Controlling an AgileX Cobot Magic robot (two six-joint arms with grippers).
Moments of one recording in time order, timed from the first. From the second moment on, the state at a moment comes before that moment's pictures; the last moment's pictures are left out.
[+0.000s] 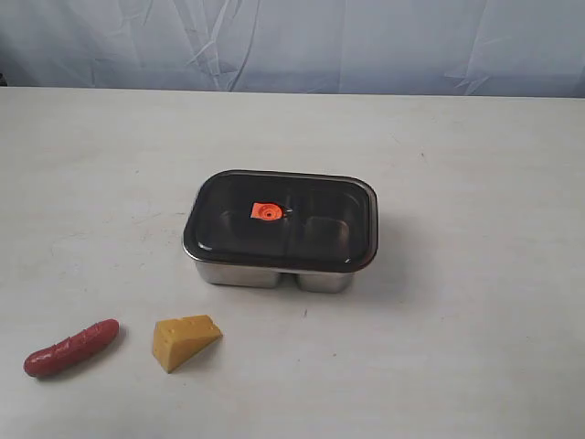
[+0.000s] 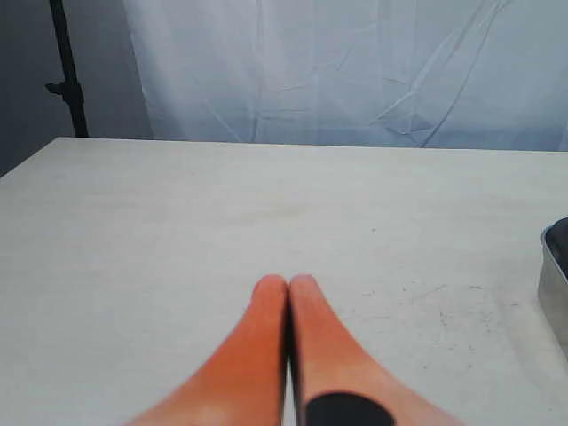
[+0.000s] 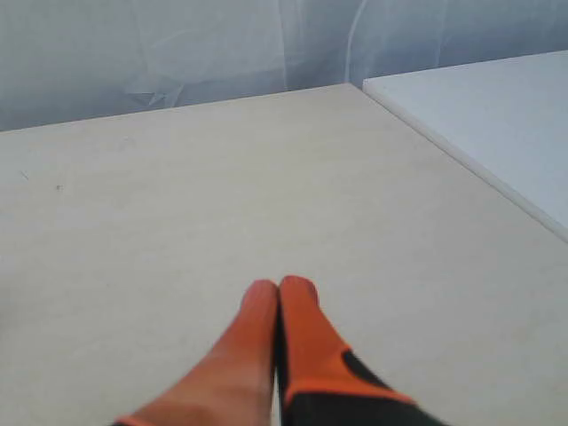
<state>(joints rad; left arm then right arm) 0.06 0.01 0.00 -0.09 0.24 0.05 -0.19 0.01 -0.01 0.03 0.37 0.00</state>
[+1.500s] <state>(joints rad) 0.04 0.01 0.00 -0.07 0.24 0.05 -0.18 1.32 -0.89 1.09 0.91 -0.68</state>
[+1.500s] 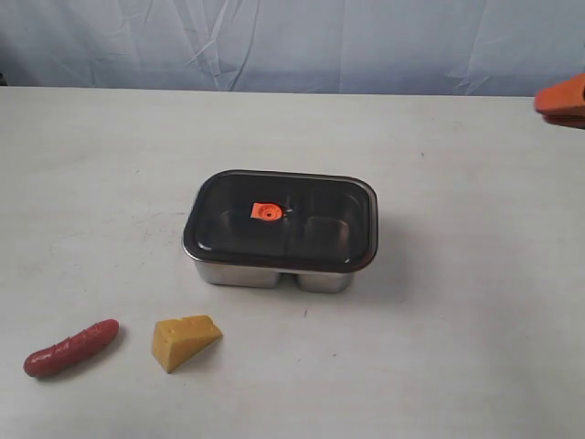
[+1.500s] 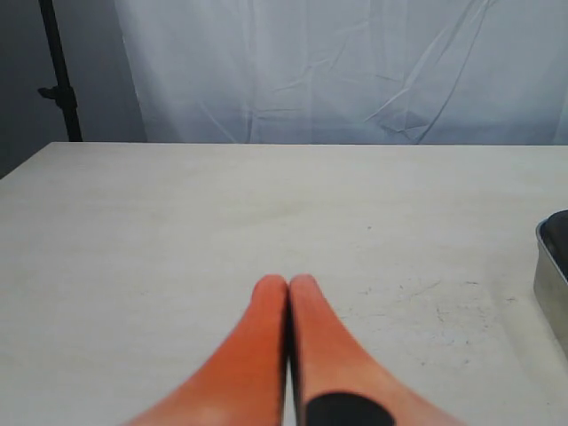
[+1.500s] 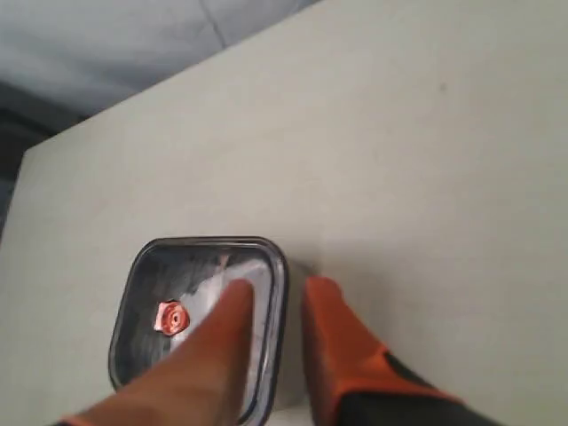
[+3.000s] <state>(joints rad) -0.02 0.01 0.00 -0.05 0.24 0.05 0.15 2.07 -1.10 1.32 1.07 -0.93</state>
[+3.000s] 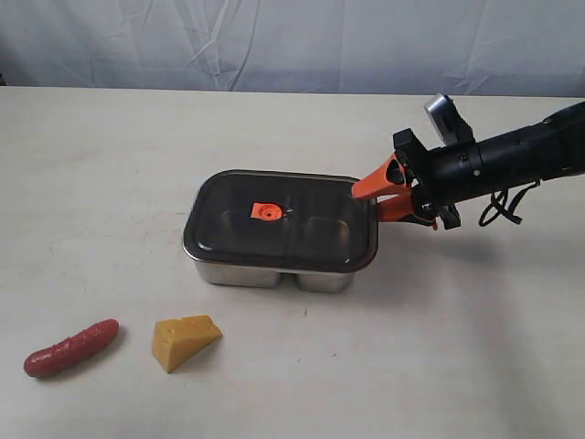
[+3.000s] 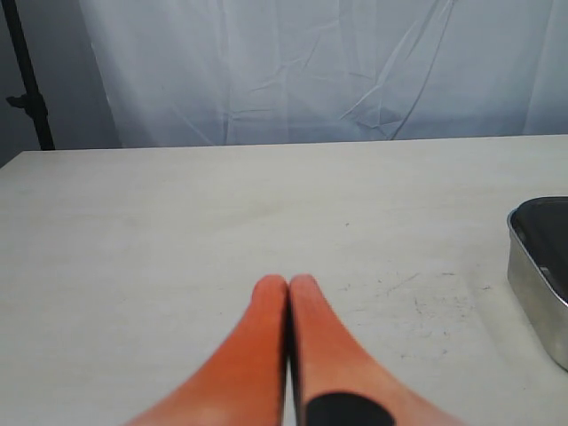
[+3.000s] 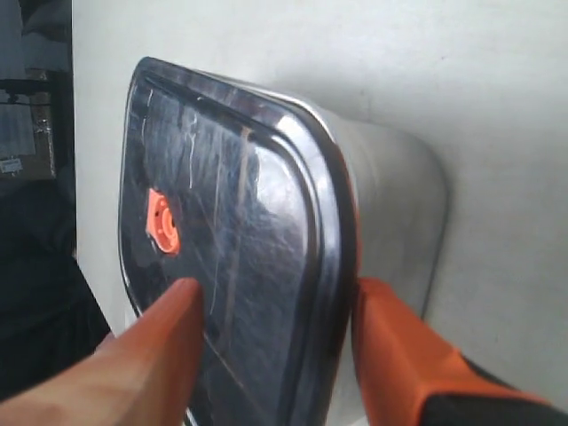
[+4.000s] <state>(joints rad) -0.02 0.01 0.00 -0.05 0.24 0.05 0.15 2.06 -1.10 1.31 1.19 -0.96</state>
